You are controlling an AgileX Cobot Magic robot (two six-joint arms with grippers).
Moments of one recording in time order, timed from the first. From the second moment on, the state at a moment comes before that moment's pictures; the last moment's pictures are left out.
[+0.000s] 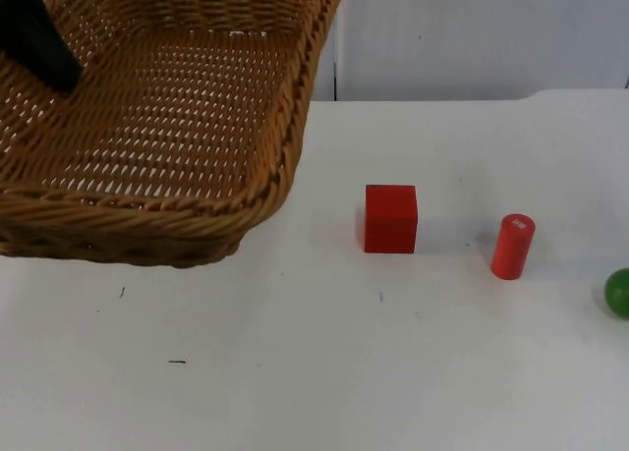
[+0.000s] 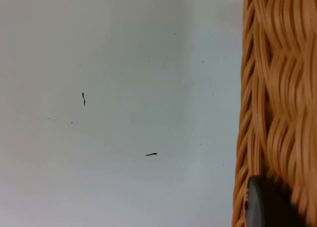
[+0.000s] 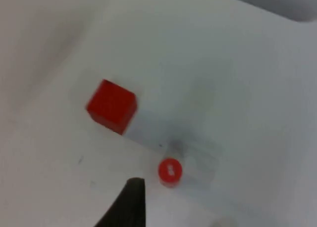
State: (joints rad) right arm 0.28 1.37 -1.18 0.16 0.75 -0.30; left arm 0.02 1.64 -1.32 -0.53 1.18 0.24
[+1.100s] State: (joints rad) right arm 0.51 2.00 -1.69 0.08 0.93 -0.79; left arm 0.02 1.64 -1.32 -0.52 1.18 0.23
